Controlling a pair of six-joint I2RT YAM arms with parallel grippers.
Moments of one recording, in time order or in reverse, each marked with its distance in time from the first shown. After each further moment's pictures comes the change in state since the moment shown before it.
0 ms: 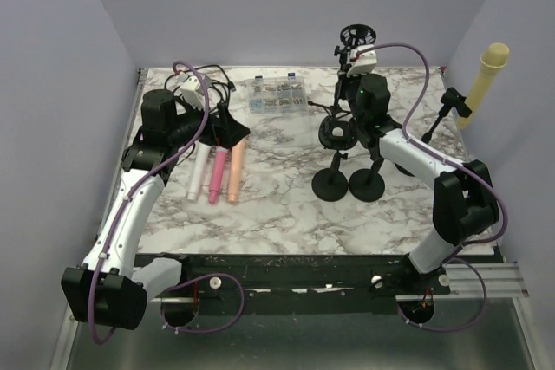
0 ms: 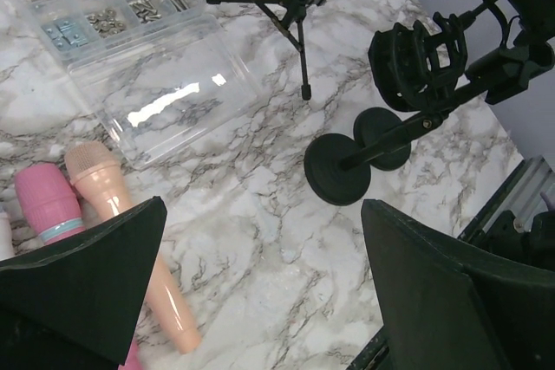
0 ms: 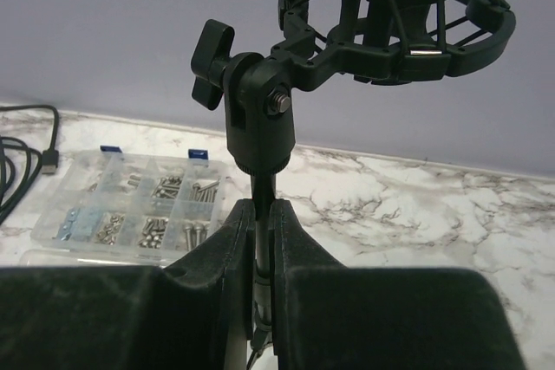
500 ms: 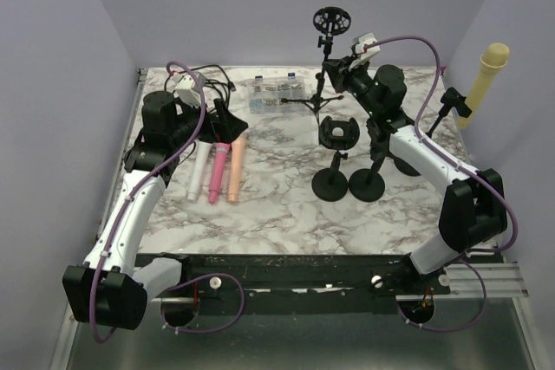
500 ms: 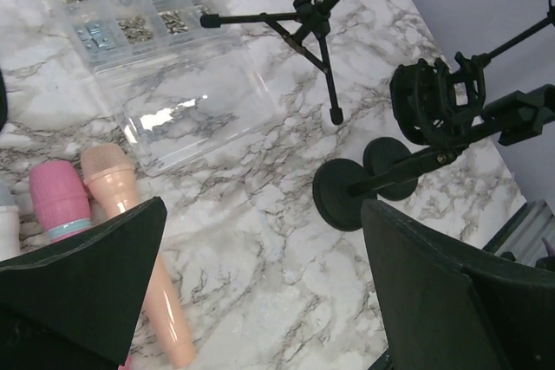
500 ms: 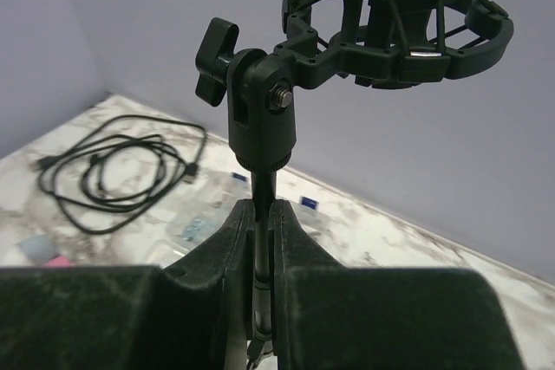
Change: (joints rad) left arm 0.006 0.000 -0.045 0.099 -0.041 -0.093; right arm -0.053 -0.080 0.028 0.010 -0.375 0.008
